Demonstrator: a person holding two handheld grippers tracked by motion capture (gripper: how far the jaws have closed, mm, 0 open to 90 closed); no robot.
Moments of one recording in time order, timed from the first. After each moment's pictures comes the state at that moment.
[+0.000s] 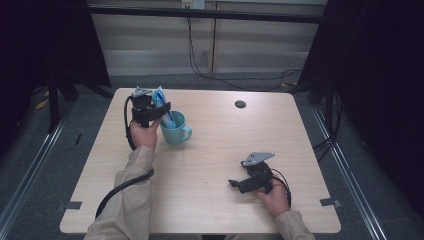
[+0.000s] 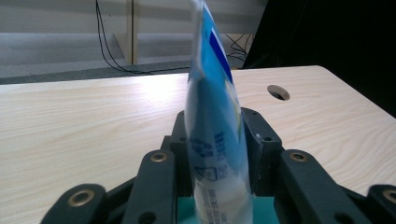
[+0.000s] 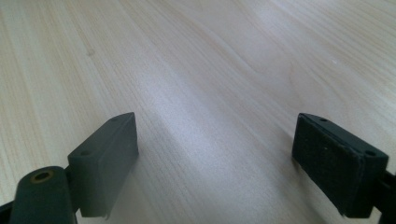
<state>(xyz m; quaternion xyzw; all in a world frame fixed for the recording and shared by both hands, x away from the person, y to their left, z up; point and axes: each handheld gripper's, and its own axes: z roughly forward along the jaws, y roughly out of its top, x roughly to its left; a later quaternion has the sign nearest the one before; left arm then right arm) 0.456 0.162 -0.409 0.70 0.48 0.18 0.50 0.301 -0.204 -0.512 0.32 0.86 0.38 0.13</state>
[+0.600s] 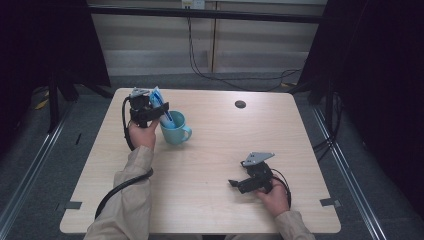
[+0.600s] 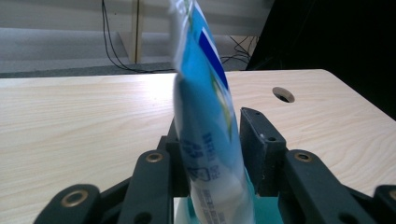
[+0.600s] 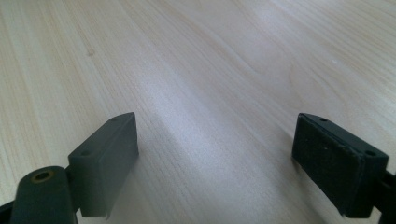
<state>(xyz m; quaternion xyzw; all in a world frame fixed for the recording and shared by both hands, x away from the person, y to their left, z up) 0.457 0.169 -0.413 0.69 0.49 0.18 0.50 0.301 -0.204 -0.512 0.32 0.86 0.38 0.13</state>
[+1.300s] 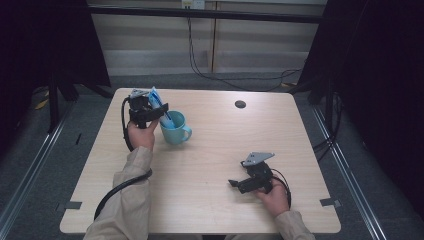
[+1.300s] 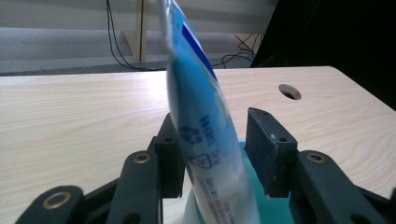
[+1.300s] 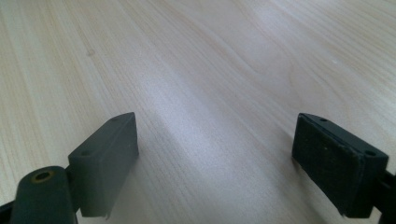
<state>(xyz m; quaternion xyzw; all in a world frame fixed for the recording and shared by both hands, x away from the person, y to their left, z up) 0.457 0.171 -0.415 0.69 0.49 0.18 0.49 0.301 -0.204 -0.512 0.32 0.86 0.38 0.13</state>
